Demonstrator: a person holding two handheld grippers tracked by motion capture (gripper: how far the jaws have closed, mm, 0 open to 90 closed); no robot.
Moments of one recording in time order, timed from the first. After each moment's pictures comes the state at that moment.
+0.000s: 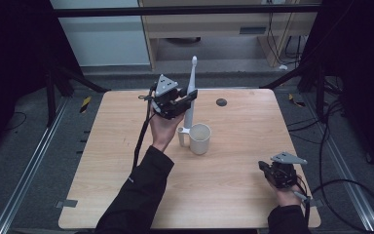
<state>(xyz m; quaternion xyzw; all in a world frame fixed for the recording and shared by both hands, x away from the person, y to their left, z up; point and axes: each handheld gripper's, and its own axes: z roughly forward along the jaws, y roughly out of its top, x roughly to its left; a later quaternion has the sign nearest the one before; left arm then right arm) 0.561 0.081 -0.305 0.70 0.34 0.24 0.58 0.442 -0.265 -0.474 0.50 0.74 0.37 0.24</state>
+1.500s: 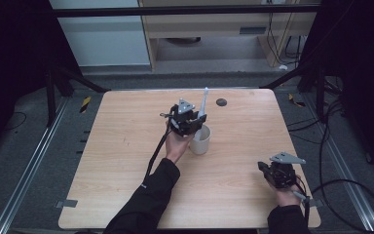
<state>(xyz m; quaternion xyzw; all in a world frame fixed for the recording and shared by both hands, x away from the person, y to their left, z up) 0.582 0.050 -0.405 0.76 0.37 0.20 0.50 0.443 -0.264 -0.476 0.50 0.75 0.37 0.23</state>
